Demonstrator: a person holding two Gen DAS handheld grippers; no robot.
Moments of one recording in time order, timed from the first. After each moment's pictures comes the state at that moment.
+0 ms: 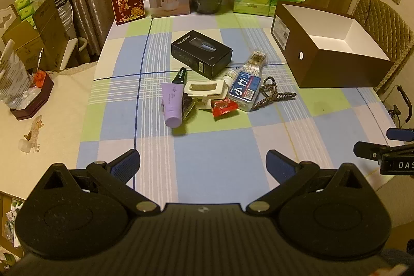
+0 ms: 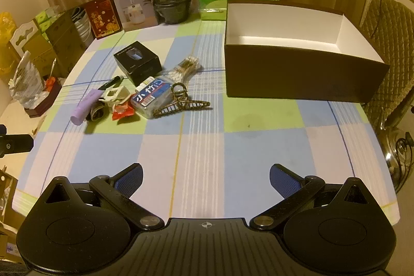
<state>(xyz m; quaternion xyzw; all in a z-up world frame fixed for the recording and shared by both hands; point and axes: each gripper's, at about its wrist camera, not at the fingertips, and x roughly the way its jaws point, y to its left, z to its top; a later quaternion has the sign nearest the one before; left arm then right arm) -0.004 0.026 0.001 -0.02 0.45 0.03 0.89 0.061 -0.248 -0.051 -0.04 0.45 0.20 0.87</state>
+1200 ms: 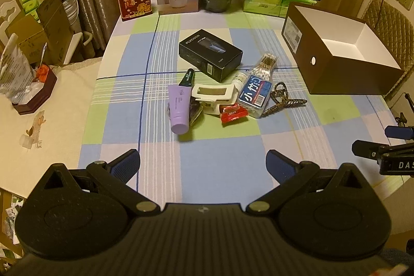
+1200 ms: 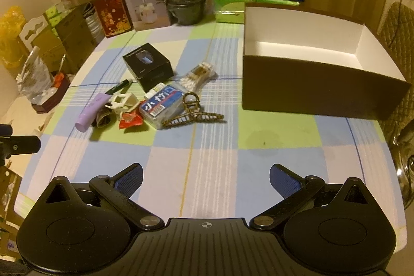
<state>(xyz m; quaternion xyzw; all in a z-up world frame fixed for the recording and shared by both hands) 0.017 0.037 -0.003 -0.03 0.46 0.06 0.88 0.089 -0.229 -0.054 -0.04 0.45 0.23 0.86</state>
